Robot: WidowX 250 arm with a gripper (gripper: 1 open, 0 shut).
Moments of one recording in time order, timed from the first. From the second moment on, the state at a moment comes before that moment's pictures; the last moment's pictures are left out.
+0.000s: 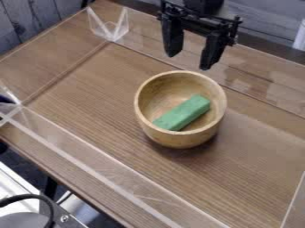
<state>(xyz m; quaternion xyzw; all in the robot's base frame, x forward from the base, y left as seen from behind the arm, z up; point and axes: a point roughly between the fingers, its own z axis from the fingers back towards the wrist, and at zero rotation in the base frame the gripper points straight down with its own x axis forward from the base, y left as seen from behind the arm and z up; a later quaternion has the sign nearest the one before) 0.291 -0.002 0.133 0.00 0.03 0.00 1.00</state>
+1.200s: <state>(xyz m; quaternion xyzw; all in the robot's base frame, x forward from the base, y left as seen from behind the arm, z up) 0.276 0.003 0.071 0.02 0.01 -0.16 0.99</state>
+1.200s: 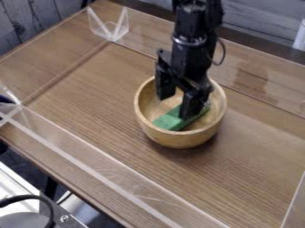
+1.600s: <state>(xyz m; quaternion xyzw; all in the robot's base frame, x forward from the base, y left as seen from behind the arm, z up) 0.274 -0.001 0.075 0.06 0.01 -0.15 0.99</state>
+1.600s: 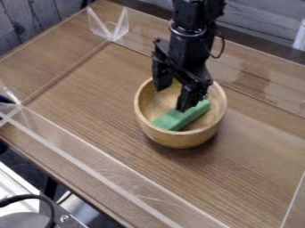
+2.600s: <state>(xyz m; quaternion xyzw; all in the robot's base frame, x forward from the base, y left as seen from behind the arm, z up) 0.283 -0.009 0.058 0.10 0.03 -0.17 0.98</state>
